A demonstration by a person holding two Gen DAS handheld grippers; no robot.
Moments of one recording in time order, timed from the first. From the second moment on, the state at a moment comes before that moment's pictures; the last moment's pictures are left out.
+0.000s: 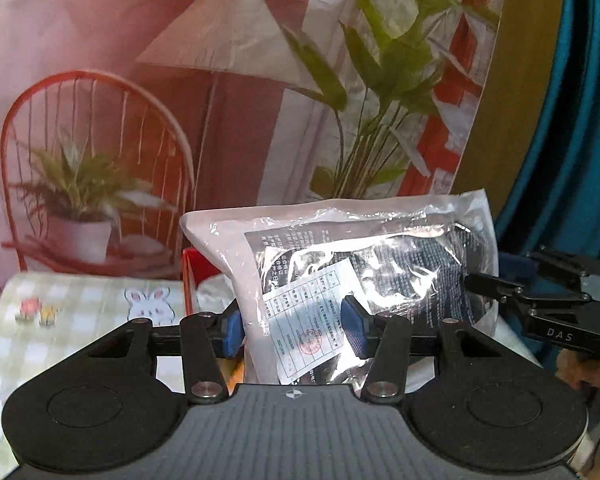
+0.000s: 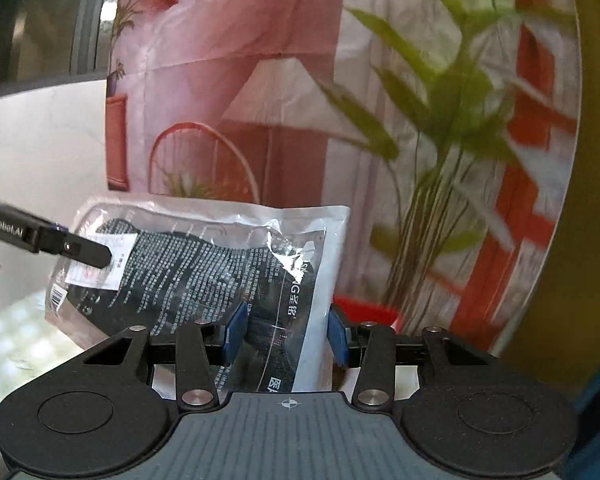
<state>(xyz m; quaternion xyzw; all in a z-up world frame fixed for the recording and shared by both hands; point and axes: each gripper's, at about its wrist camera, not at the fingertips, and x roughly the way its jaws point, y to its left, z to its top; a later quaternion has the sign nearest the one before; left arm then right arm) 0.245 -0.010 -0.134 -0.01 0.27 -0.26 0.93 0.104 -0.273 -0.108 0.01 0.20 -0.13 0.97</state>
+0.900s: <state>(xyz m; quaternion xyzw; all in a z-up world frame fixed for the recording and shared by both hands) 0.295 -0.017 -0.174 0.04 0.36 -0.23 0.90 0.137 -0.302 -0.170 0.05 0.32 -0.15 0.93</state>
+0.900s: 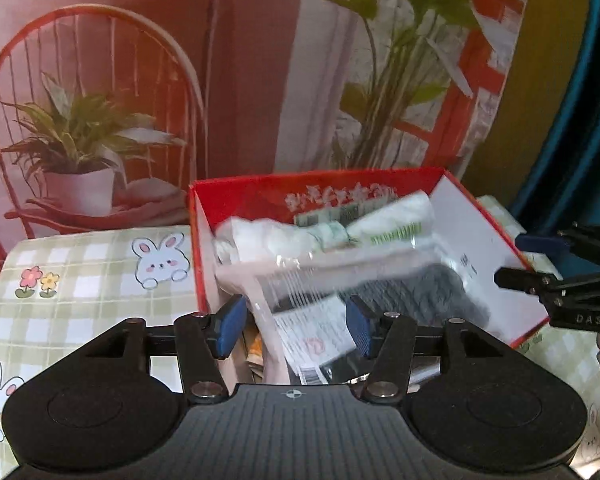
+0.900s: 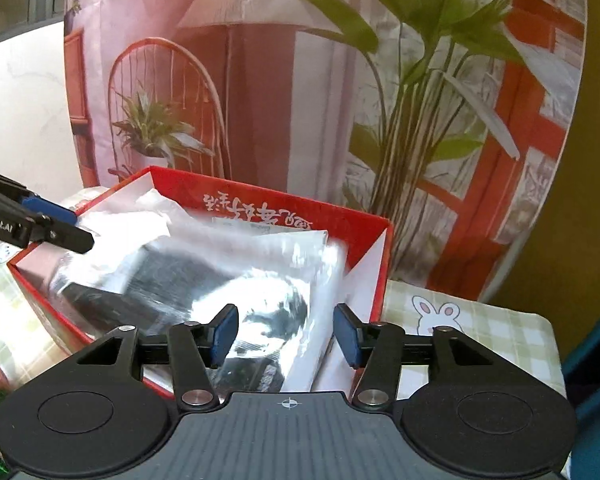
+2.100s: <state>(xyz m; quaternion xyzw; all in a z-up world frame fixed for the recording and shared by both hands) 0.352 -0.107 -0.245 0.22 0.49 -0.26 0.80 0.251 -0.327 -0.219 0.11 0.53 -0.07 0.84</state>
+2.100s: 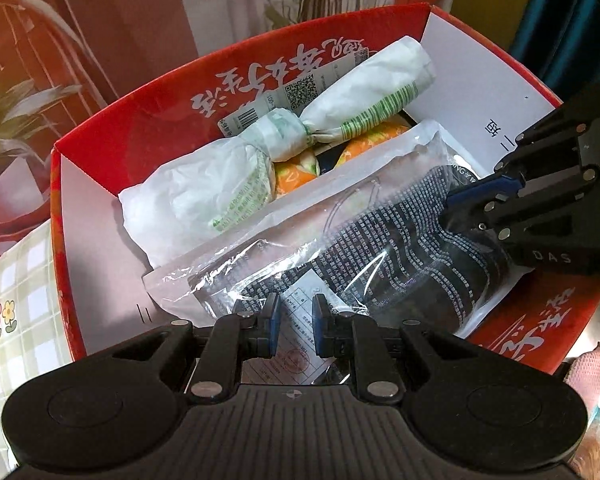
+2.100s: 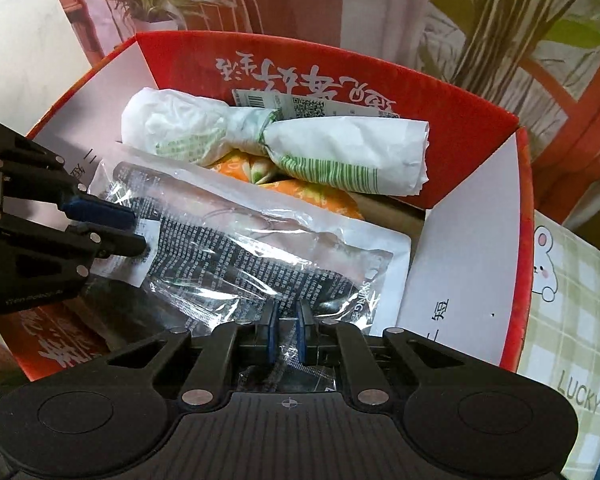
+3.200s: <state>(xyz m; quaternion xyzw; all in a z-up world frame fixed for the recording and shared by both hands) 0.202 -0.008 -0.174 0.08 0.37 -0.20 0.90 0.090 -0.263 -0.141 0.15 0.26 -0.15 0.94</state>
